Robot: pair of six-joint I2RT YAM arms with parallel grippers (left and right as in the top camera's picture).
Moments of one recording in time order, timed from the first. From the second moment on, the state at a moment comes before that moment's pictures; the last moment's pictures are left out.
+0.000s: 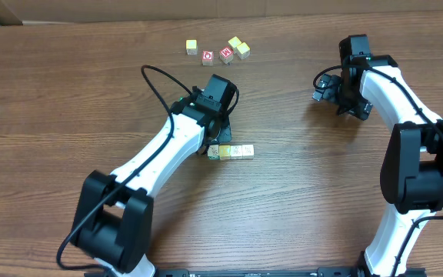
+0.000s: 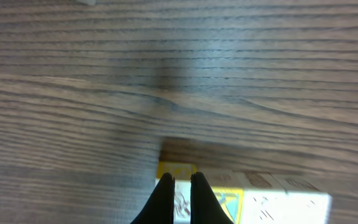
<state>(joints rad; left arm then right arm) -0.48 1.80 1.28 -0.77 -0.14 -0.59 0.05 2.09 1.58 -0.84 0.05 0.51</state>
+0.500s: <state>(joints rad) -0.48 1.88 1.28 -0.75 -0.15 -0.59 0.05 2.09 1.58 -0.84 0.05 0.51</state>
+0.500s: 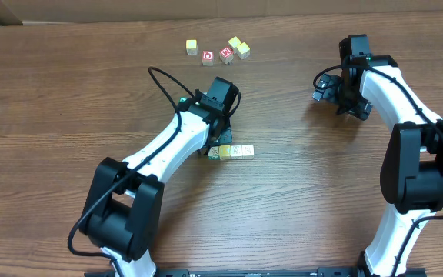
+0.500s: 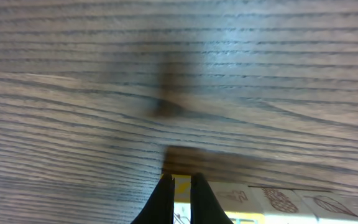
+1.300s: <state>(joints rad) -0.48 1.90 1.28 -0.78 -0.11 -0.59 0.05 2.09 1.58 -0.84 0.05 0.51</state>
